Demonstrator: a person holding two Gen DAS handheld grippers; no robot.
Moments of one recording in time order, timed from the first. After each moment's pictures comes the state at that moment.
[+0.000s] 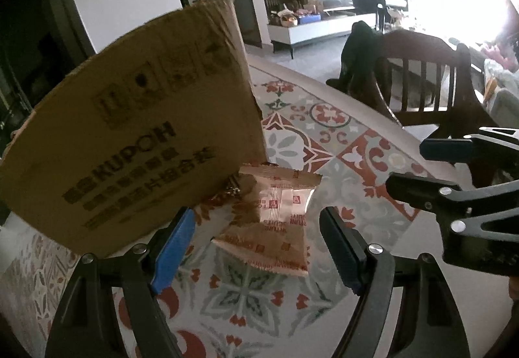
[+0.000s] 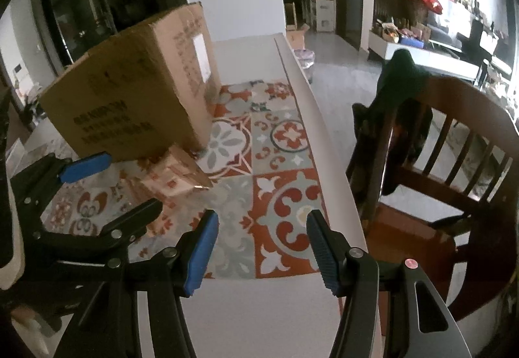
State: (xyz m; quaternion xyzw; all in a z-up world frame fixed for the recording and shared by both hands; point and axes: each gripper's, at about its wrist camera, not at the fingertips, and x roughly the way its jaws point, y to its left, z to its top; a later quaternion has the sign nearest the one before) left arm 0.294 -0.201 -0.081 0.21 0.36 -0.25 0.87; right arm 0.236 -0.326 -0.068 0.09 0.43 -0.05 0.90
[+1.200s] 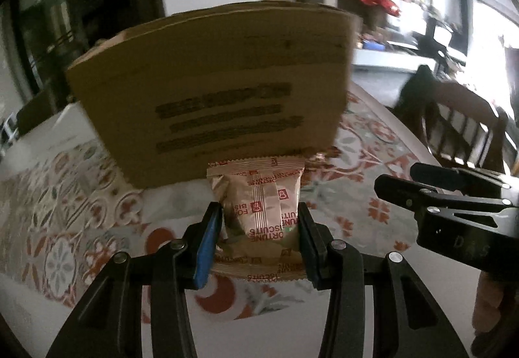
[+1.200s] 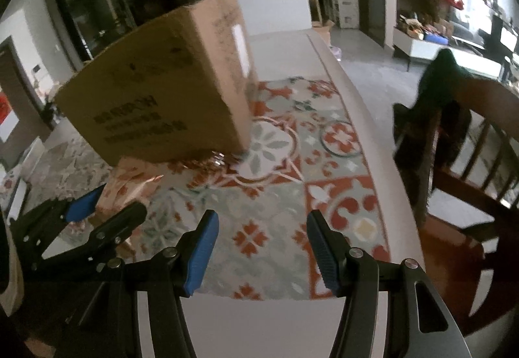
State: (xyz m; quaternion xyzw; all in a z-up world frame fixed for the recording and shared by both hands) left arm 0.271 -0.111 -0.064 0.08 0.38 -0.13 0.91; right arm 0.262 -0.293 -0.069 0.10 0.42 0.02 0.90
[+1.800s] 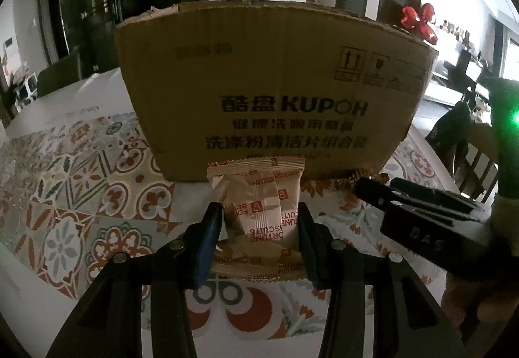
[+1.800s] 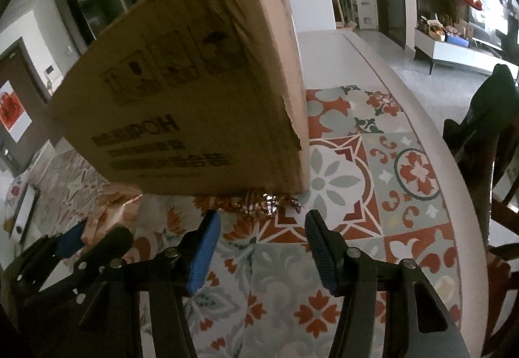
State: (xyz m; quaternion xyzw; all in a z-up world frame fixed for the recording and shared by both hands) left arm 0.297 -0.086 -0.072 0.01 0.39 -0.07 0.92; right arm 0.321 -0.265 -0.088 0.12 0.42 0.05 0.90
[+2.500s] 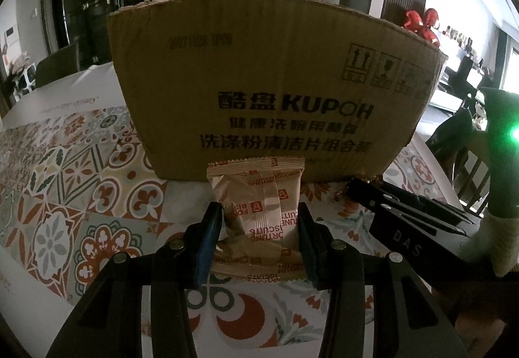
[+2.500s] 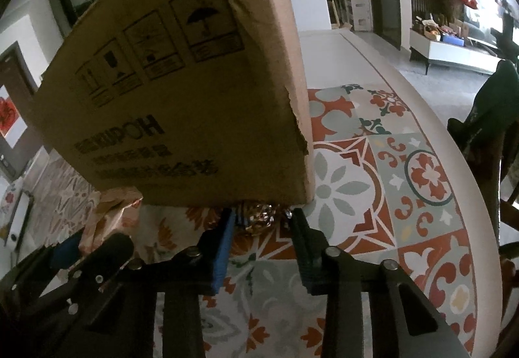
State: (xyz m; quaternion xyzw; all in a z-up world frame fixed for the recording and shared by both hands) left arm 0.305 -0.086 -0.077 0.00 0.40 -0.07 0.91; right arm 0.325 -0.255 -0.098 0.13 0.41 0.04 0.90
